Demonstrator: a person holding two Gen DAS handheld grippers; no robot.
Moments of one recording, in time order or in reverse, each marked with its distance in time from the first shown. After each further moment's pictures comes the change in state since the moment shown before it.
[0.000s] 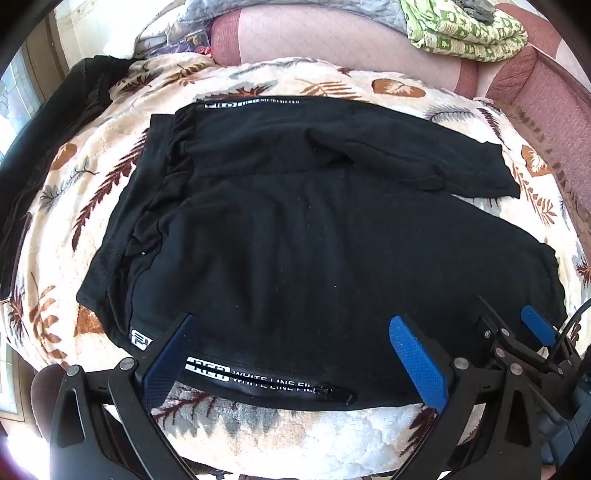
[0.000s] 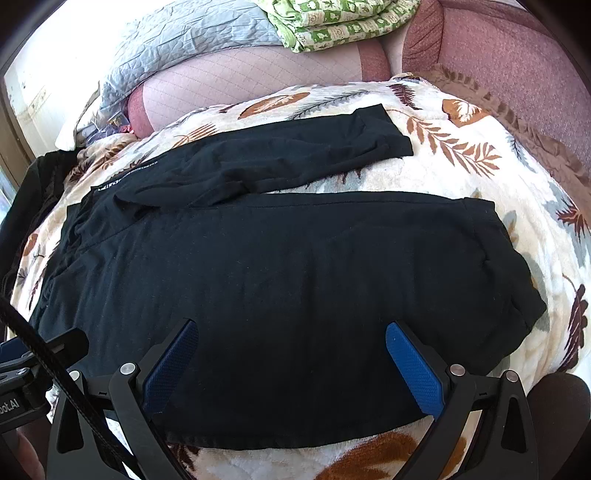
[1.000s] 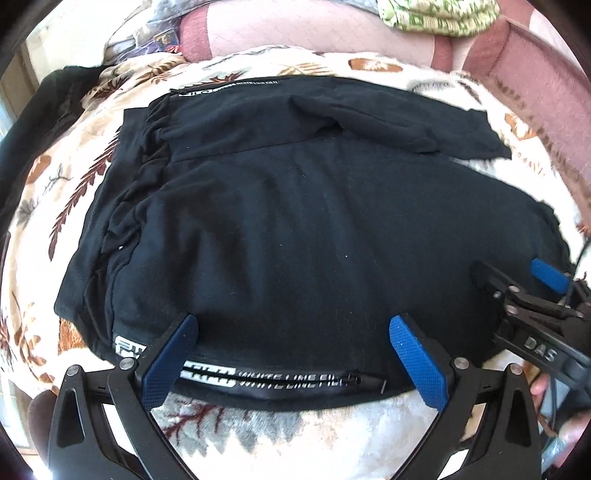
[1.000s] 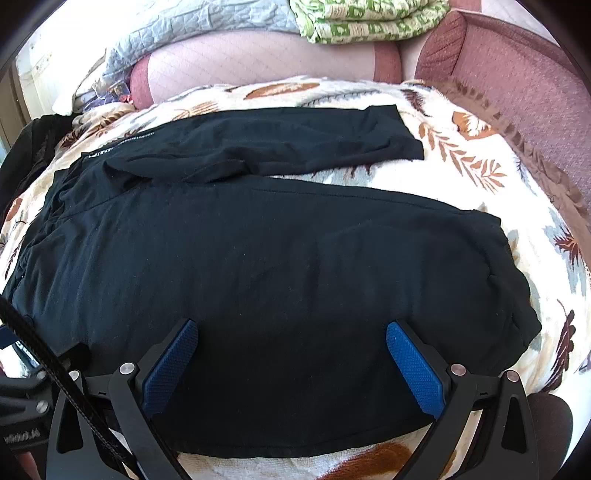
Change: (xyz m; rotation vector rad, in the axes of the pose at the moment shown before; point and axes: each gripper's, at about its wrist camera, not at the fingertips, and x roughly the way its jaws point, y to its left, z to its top) left arm 0.013 0.011 -0.013 0.094 0.004 -0.067; right arm 0.014 0.011 0.000 -0.100 0.048 -0.070
